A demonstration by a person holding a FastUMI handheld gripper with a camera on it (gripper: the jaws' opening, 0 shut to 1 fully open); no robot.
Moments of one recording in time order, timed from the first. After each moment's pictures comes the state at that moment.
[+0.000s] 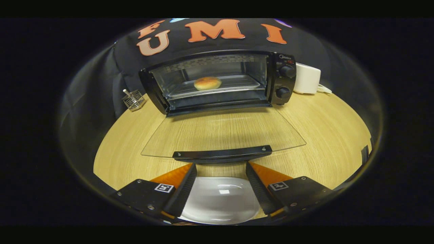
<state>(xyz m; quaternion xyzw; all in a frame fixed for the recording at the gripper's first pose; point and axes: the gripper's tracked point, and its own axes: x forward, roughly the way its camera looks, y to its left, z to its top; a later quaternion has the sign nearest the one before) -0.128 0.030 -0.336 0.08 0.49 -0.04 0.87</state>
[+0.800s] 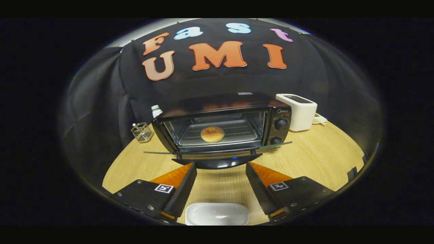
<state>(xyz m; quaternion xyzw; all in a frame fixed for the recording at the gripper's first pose) -0.037 0.009 -0.241 0.07 0.36 -0.05 0.93</state>
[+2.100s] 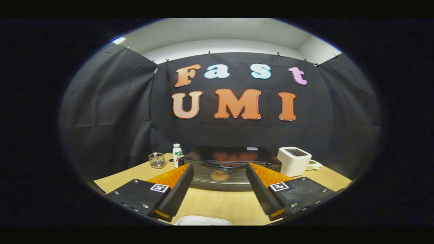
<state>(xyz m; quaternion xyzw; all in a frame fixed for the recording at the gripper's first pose) -0.059 0.012 -0.107 -0.01 0.12 0.00 0.99</state>
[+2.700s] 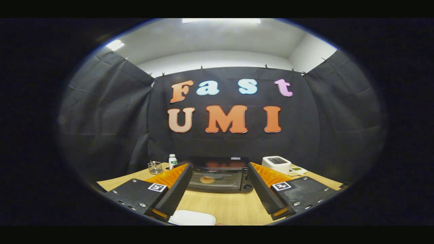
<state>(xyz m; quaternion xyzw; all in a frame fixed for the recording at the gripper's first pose) -0.128 -0.045 -0.053 0.00 0.05 -0.02 1.00</state>
